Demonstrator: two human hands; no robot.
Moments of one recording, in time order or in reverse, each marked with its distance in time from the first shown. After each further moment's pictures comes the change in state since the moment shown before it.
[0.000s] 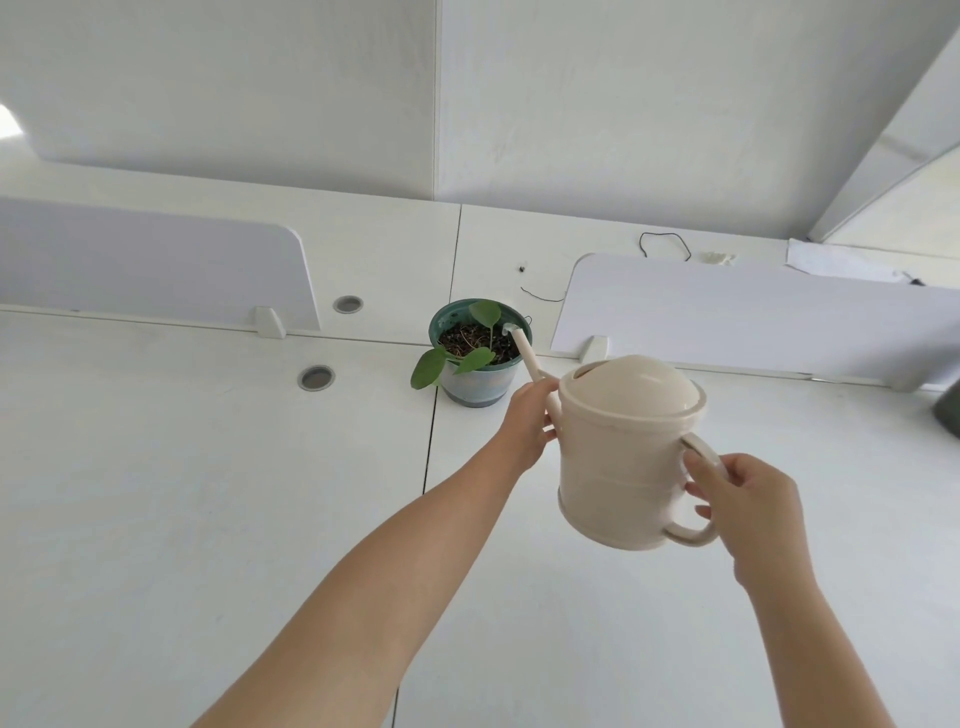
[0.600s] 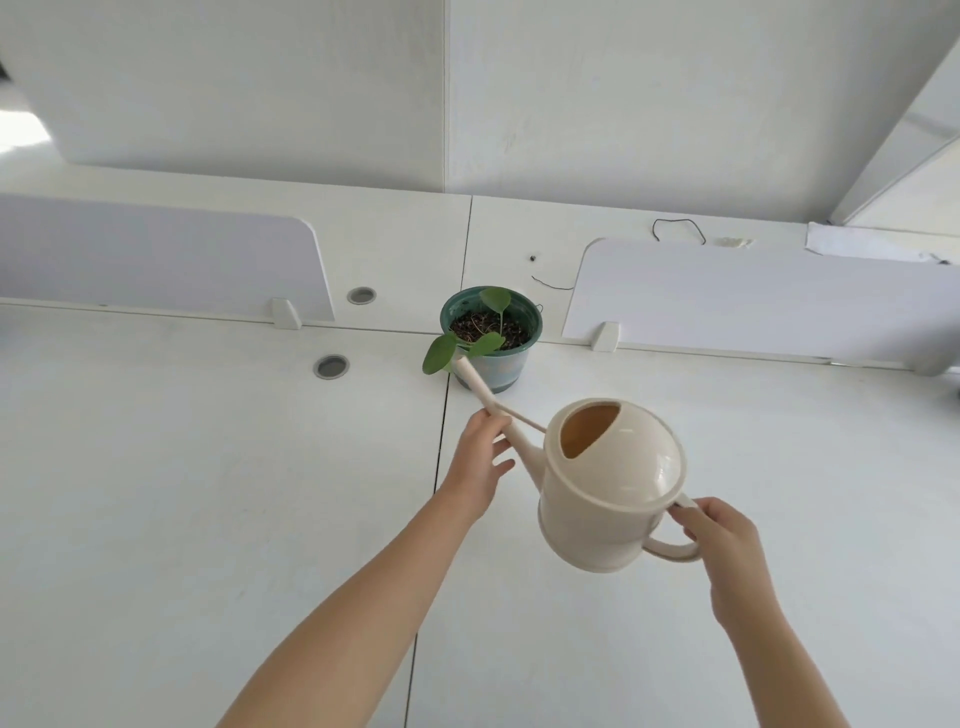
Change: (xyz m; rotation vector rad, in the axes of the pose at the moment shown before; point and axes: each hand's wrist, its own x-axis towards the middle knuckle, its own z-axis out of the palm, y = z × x) left_hand -0.043 -0.038 -0.063 0.002 0.129 0.090; right_hand -0.013 0.064 0.013 0.206 -0.192 0.128
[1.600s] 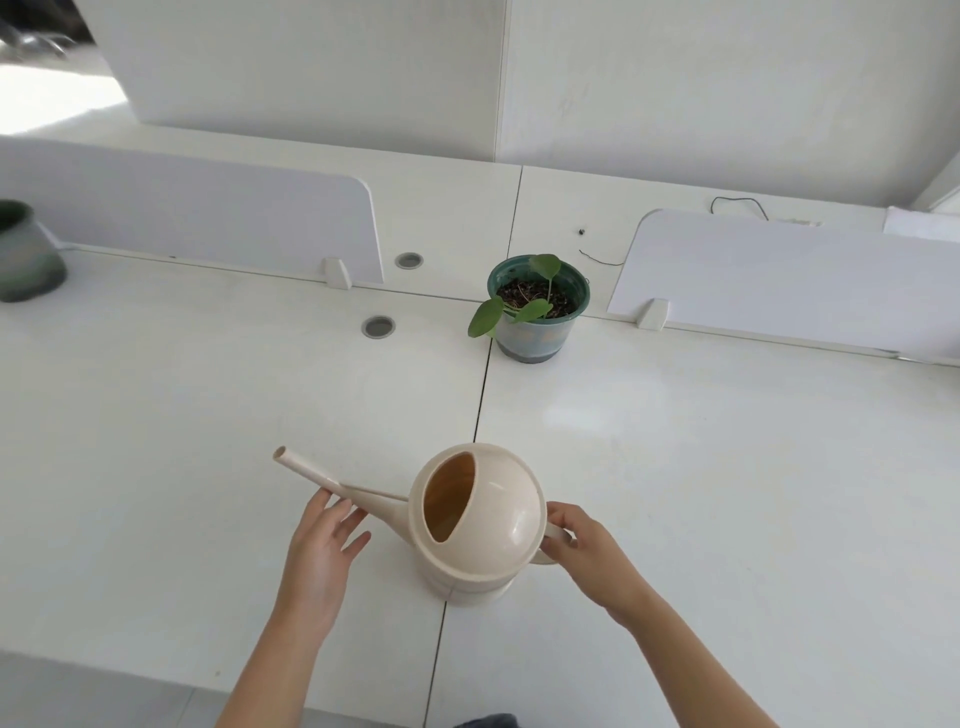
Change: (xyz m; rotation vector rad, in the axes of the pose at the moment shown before) left_hand -0.150 -0.022 -0.147 -0.095 0.454 0.174; right_hand -0.028 0.064 0.097 -0.297 -0.656 -0.039
